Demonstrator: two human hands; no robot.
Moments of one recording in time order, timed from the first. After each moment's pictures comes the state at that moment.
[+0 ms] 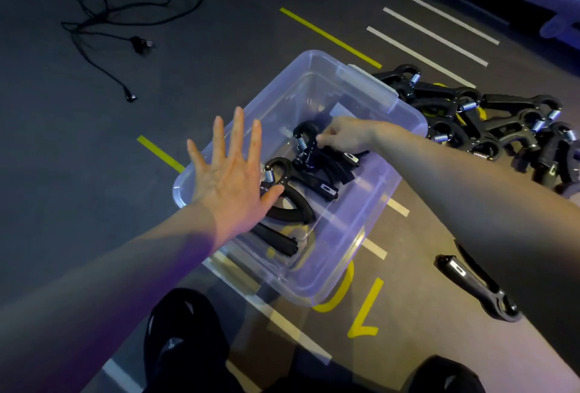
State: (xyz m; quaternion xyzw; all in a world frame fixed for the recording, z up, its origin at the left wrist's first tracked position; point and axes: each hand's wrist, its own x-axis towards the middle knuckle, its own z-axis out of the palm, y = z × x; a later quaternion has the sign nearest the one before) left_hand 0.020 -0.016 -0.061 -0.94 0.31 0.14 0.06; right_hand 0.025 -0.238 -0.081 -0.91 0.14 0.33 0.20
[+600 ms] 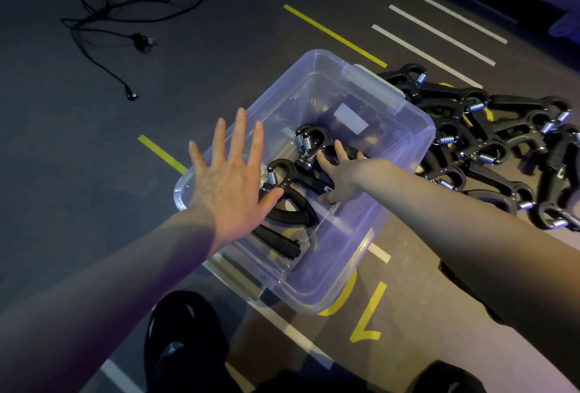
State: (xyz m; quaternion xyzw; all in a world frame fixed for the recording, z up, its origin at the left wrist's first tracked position) left_hand 0.023 -0.012 -0.062 -0.94 0.32 0.14 0.05; right_hand -0.005 -0.203 -0.105 -0.86 0.13 0.50 -0.02
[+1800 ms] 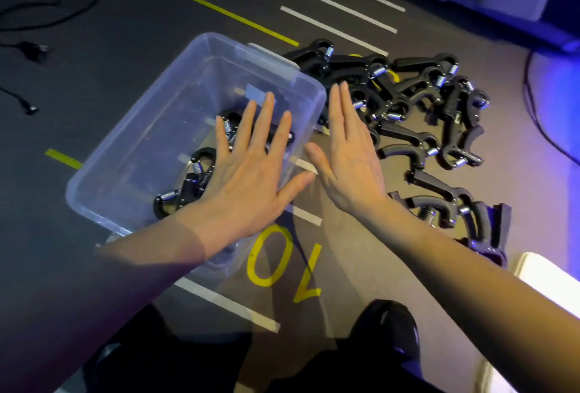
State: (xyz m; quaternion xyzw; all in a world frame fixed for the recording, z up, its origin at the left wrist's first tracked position) left_hand -0.060 -0.101 -0.044 -0.87 0.48 0.07 -0.08; right_hand -0.150 -0.244 -0.071 -0.95 0.23 -0.10 0.18
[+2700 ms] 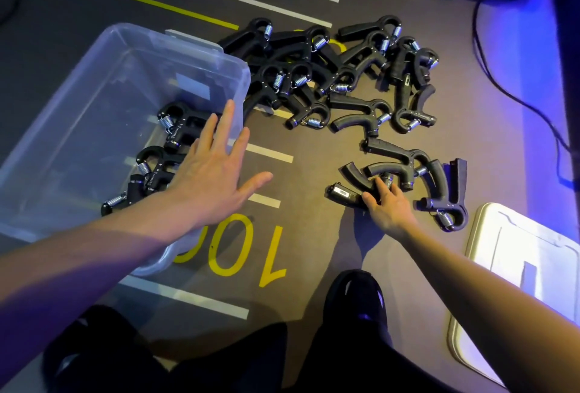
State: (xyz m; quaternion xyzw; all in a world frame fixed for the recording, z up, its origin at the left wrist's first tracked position) left_hand -0.089 -0.133 -0.066 -0.84 0.52 0.16 -0.01; right_hand -0.331 -0.316 -0.168 -0.76 0.56 0.16 0.31
